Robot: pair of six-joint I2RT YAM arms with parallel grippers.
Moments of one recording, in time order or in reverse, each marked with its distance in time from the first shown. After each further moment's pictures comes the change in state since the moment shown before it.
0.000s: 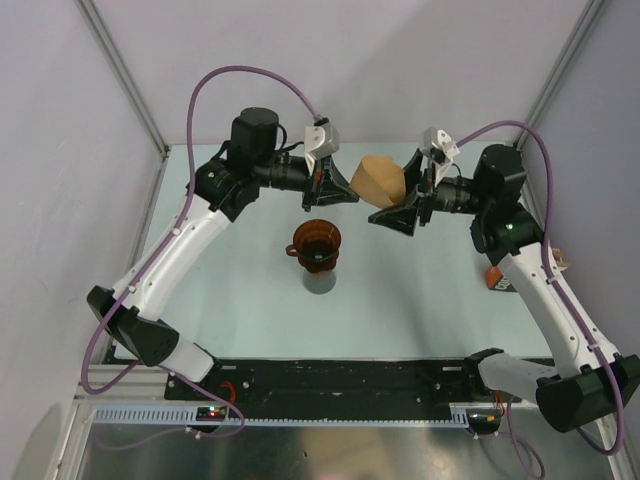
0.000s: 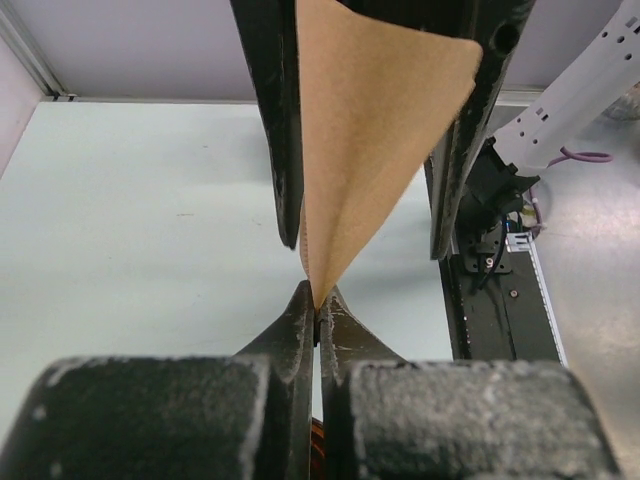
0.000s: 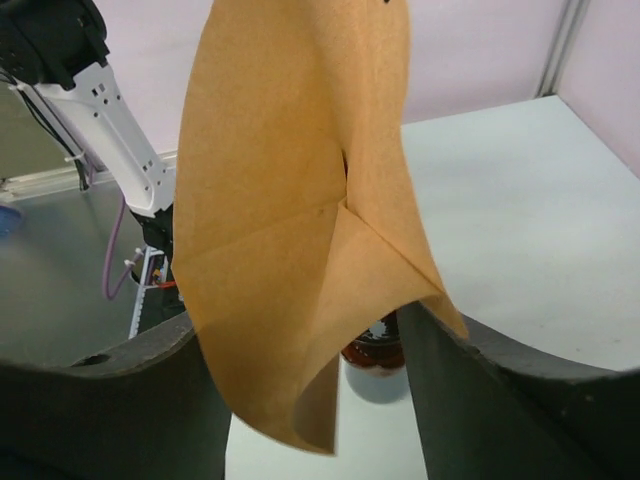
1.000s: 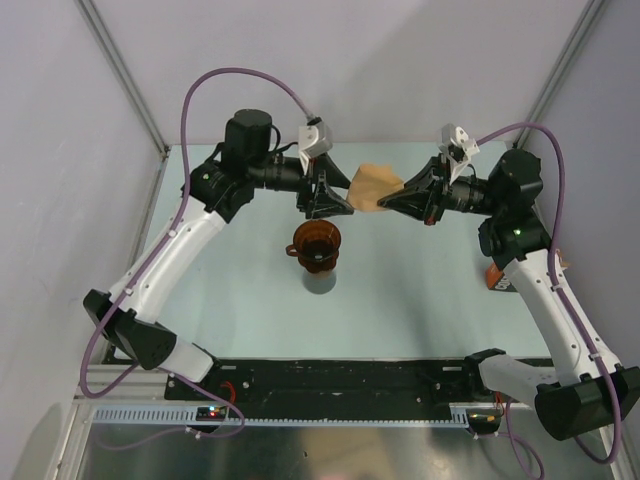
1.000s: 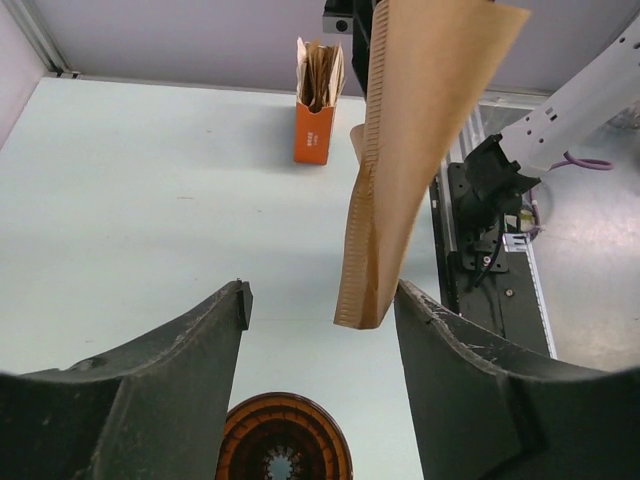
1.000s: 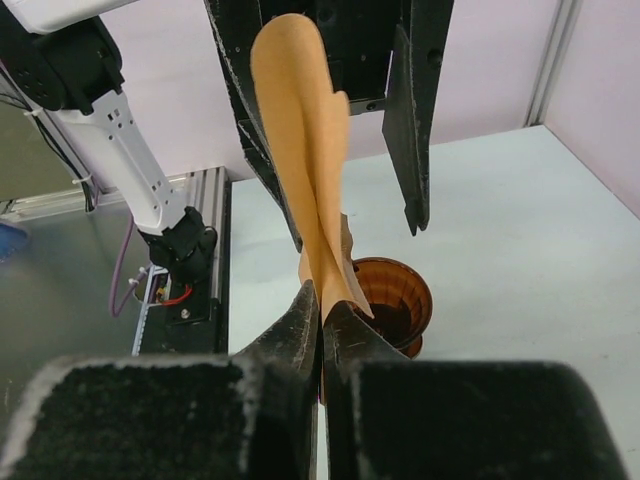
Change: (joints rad) left arm 0.031 -0.023 -0.033 -0.003 -0.007 -0.026; right arm -0.052 -0.035 -0.041 0.150 -0.040 0.129
